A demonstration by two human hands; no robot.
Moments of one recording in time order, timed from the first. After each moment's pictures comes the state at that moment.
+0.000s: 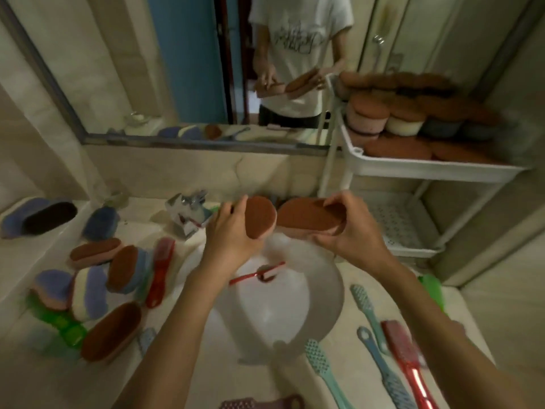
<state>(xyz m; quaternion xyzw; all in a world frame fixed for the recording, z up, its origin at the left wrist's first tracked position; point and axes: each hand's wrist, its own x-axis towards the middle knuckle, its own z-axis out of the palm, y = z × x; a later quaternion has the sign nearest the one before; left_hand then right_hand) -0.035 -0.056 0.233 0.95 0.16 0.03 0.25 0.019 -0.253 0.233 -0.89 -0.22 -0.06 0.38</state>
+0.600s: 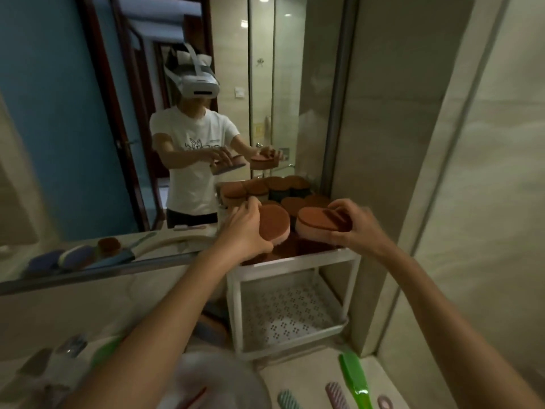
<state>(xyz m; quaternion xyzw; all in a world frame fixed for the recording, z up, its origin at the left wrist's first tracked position) 0.109 -0.211 0.372 0.97 -0.10 0.08 0.20 0.115 -0.436 0.355 -0.94 -0.10 -0.13 0.31</state>
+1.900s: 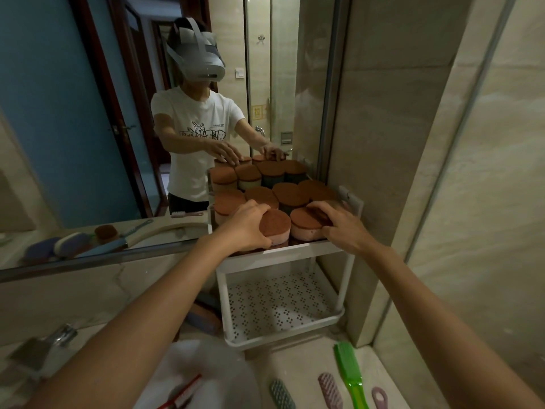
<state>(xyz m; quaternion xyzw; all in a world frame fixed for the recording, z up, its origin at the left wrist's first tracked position) 0.148 -0.237 0.345 0.98 -0.17 0.02 0.14 0.153 -0.444 0.322 -0.96 -0.12 -0.08 0.23</state>
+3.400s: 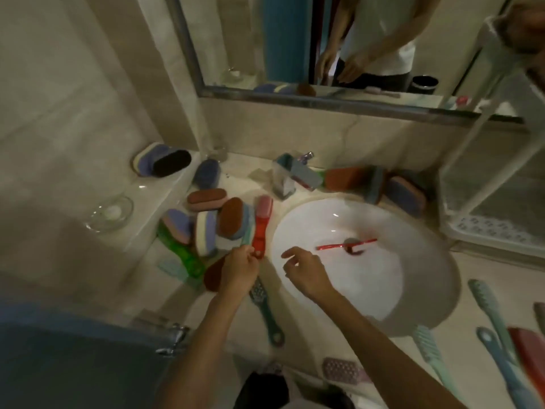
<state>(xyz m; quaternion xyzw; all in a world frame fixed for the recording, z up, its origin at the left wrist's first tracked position) -0.157 0.102 0.104 0.86 0.38 -0.01 0.34 -0.097 -0.022 0.110 -0.87 -0.19 0.27 0.37</state>
